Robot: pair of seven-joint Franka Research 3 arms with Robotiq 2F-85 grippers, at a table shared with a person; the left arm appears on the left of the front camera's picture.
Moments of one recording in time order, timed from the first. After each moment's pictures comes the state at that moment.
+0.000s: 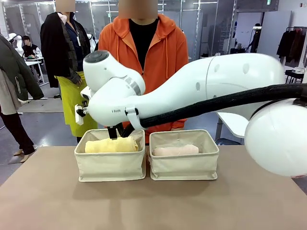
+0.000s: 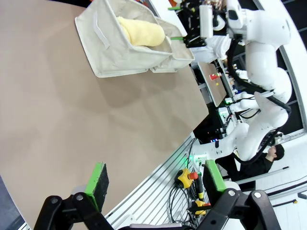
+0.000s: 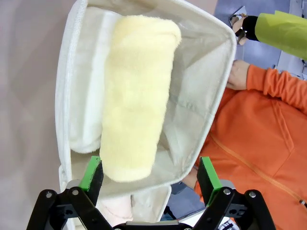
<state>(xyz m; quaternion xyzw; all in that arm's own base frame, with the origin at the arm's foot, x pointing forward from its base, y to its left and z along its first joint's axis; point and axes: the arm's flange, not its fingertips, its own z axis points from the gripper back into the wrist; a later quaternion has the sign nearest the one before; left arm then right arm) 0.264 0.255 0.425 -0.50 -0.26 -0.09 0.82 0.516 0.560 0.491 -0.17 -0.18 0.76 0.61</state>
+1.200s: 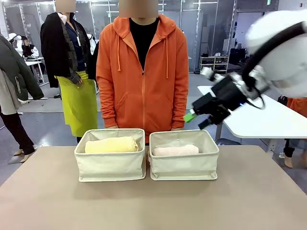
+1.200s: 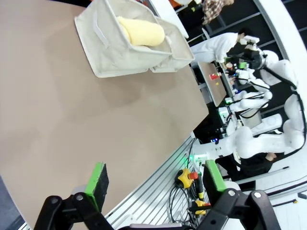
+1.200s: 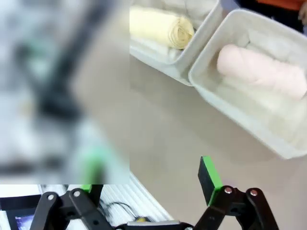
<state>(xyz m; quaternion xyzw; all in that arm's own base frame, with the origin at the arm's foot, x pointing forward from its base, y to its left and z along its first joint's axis) 0.264 0.255 0.425 -0.49 -0.26 -0.09 0.82 0.411 0.153 0.541 0.39 -0.17 0.22 0.88</state>
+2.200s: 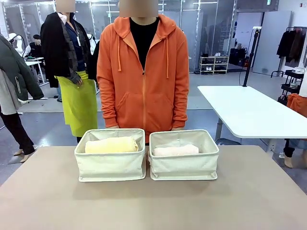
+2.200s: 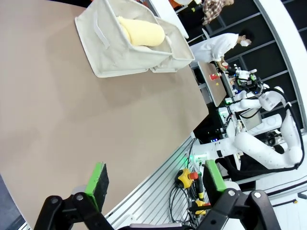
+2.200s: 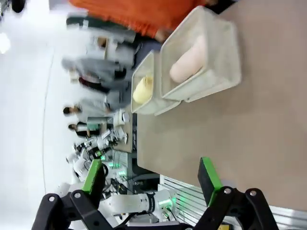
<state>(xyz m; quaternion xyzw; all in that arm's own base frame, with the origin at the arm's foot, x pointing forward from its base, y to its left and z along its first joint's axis) 0.264 0.255 0.425 -0.49 -0.26 -0.09 0.82 0.264 -0.142 0.511 0.54 -0.23 -0.16 0.79</state>
